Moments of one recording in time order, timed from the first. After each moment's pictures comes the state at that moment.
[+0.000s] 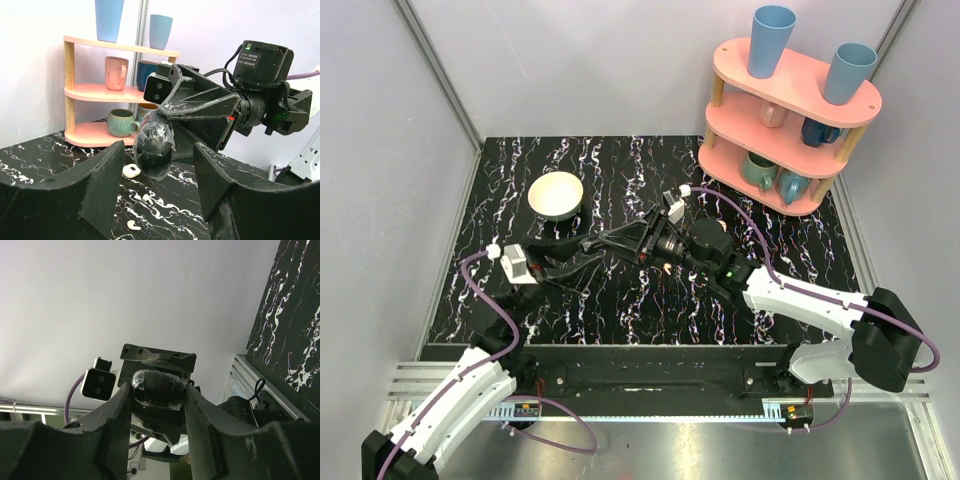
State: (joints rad) left arm -0.50 0.44 0.23 0.72 0.38 -0.39; right arm 0.94 1.32 0.86 0.52 -0.20 1.44
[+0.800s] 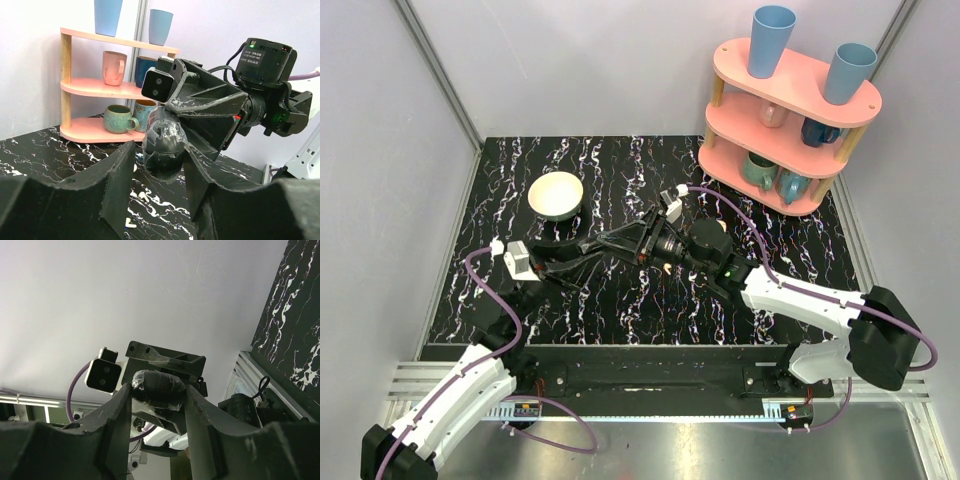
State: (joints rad) left arm -0.50 0.48 0.23 0.76 0.38 -0.42; right arm 0.94 1.33 0.86 0.56 -0.23 1.44
